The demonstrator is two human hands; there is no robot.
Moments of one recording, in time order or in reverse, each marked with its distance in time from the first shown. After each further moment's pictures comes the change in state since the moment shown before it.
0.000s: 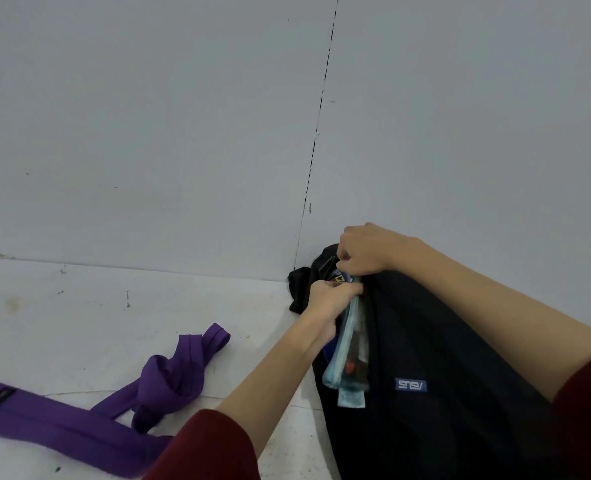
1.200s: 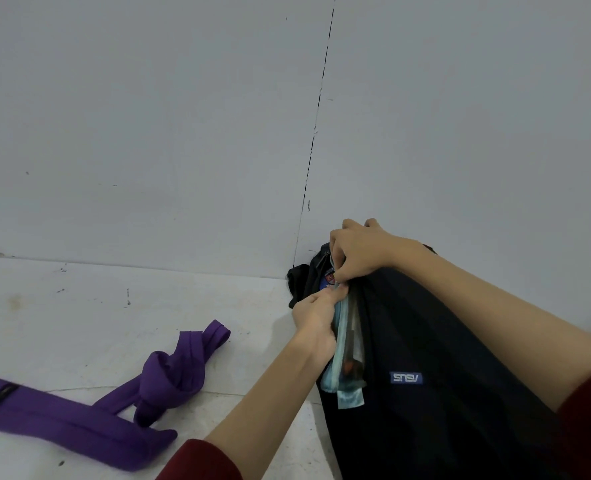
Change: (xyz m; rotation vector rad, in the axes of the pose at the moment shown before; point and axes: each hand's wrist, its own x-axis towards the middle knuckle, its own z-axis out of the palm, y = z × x) left_hand -0.027 -0.013 -0.005 -0.457 0.145 -0.142; right_hand -0.006 -0.012 -0.003 0.079 -0.005 0.029
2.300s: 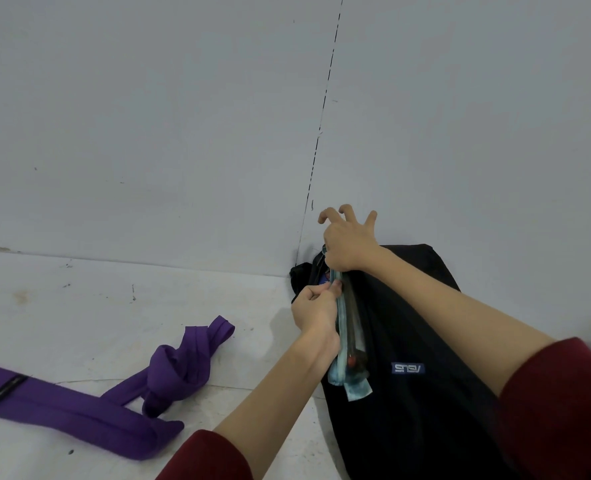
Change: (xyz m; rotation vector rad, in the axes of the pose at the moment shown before) left_hand 0.002 -0.005 0.001 -0.002 0.168 0.180; right_hand 0.015 -0.028 0.009 -0.132 0.148 0.211
